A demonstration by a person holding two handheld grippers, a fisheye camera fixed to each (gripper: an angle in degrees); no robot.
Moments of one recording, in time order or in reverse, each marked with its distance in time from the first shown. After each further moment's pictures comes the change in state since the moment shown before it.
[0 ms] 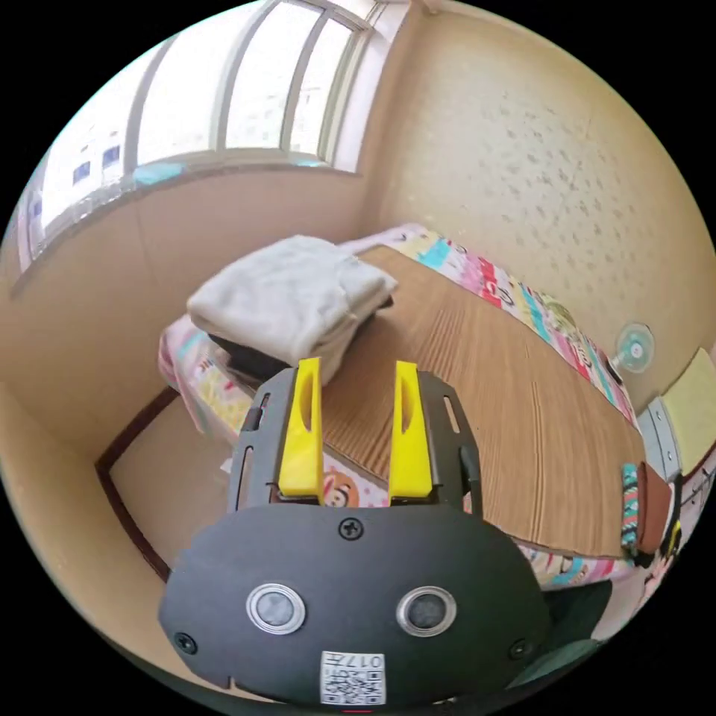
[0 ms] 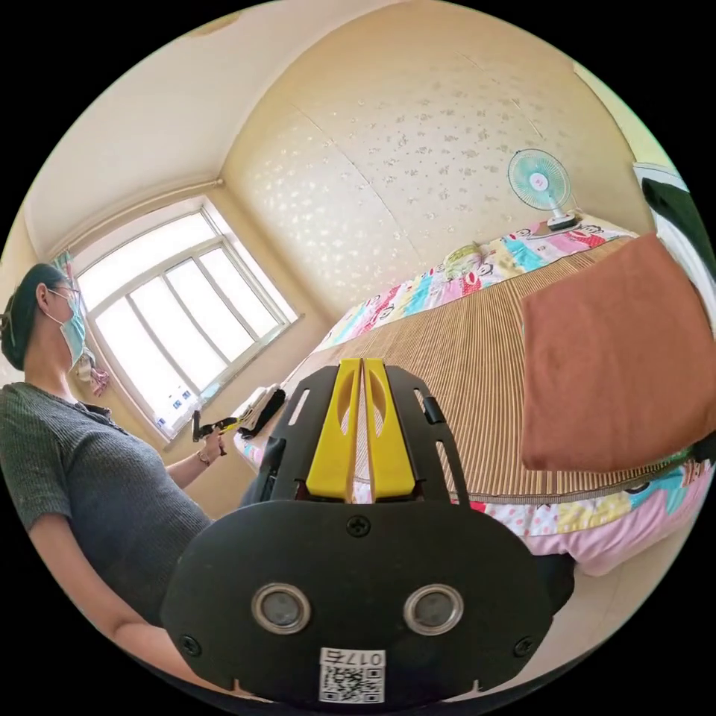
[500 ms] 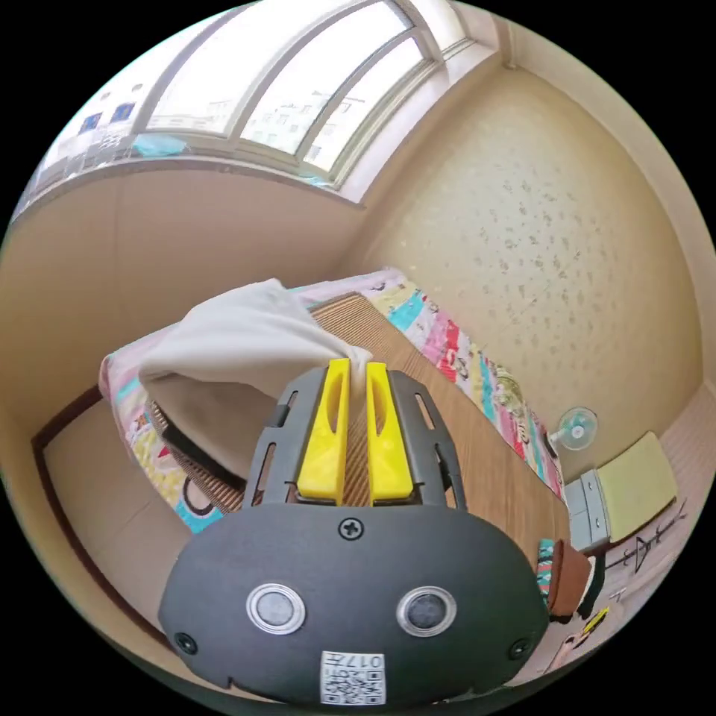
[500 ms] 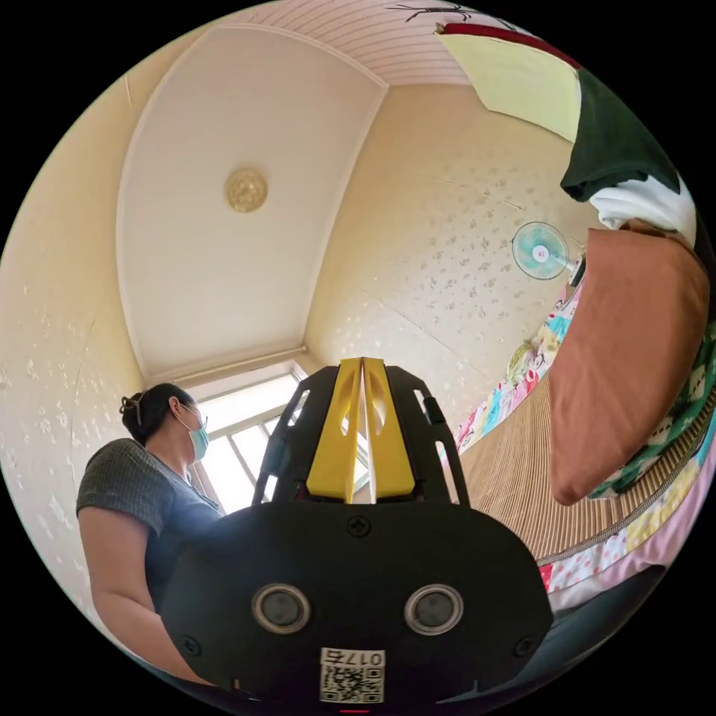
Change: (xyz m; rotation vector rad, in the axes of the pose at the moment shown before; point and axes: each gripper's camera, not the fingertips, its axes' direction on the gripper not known) left arm 0.013 -0.111 0.001 0.074 0.243 -0.207; right arm 0.063 0.062 -0.124 0.648 -0.408 0.162
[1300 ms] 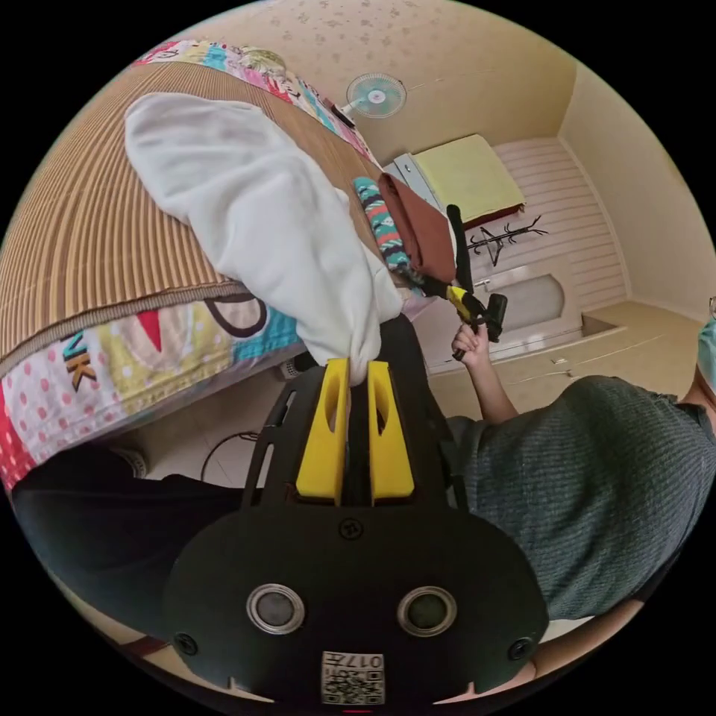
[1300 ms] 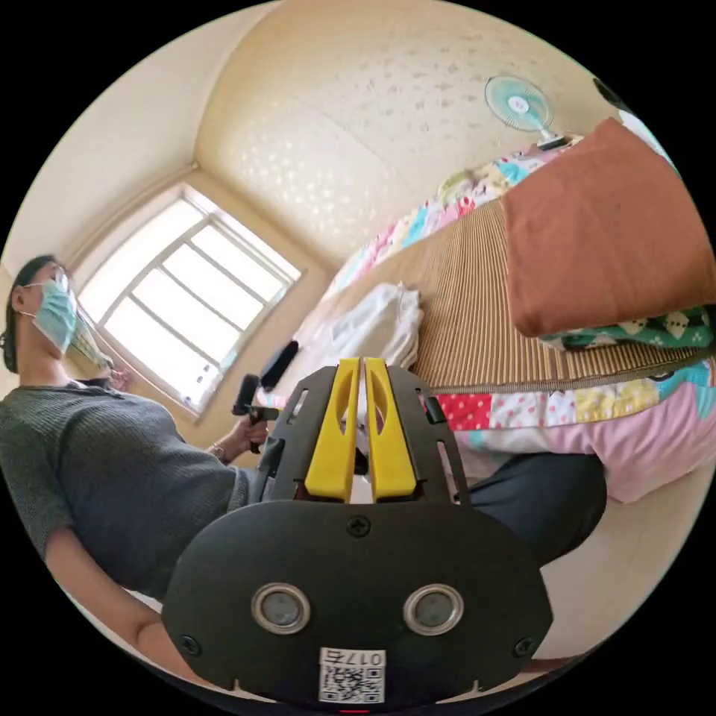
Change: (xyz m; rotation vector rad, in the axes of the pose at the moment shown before) left arm 0.292 0.432 0.125 -1.089 0.800 0.507; right arm 0.050 0.031 0.096 -0.929 0.437 0.058
